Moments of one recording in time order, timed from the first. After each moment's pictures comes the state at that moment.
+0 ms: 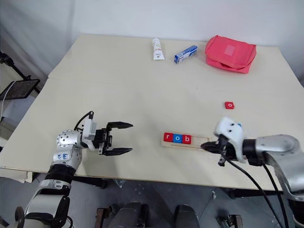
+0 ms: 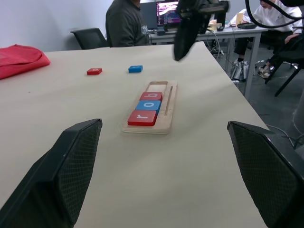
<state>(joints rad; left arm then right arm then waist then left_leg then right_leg) -0.54 0.43 0.04 0.57 -0.45 -0.32 -1.50 -0.08 -0.91 -0.32 -0.46 0.39 0.83 1.02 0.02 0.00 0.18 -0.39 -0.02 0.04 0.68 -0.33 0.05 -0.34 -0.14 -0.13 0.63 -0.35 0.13</state>
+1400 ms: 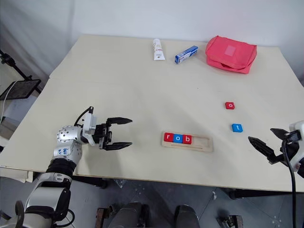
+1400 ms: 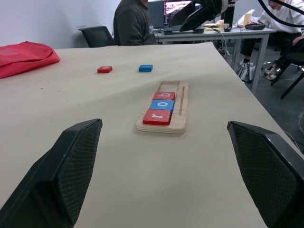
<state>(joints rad) -0.62 0.43 0.04 0.68 -0.45 -0.33 -1.50 0.13 -0.81 -0.72 -0.28 0.51 0.70 0.80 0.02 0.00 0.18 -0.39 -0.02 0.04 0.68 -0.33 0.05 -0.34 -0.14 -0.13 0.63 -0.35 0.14</state>
